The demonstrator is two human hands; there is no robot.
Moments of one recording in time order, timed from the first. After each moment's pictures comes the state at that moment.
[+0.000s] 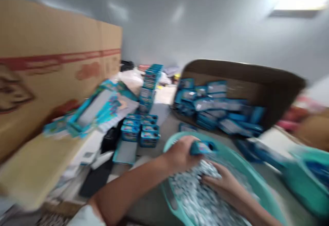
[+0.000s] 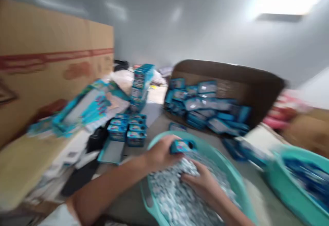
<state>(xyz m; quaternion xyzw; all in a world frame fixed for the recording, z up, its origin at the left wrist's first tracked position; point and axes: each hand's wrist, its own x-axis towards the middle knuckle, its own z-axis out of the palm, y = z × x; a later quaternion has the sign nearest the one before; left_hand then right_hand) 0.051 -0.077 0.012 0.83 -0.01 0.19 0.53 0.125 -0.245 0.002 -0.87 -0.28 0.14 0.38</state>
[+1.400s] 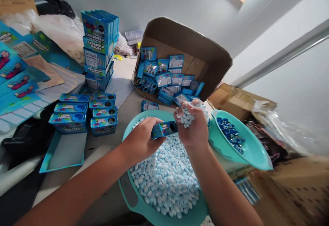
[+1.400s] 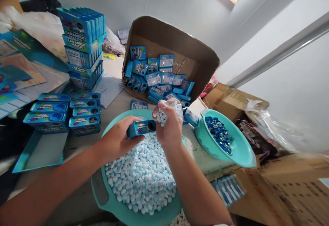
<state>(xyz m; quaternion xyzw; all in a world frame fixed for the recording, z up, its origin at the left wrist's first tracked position) 0.033 -0.071 0.011 0.81 -0.04 0.18 0.56 0.123 -0.188 0.084 -0.55 -0.12 0.06 0.82</state>
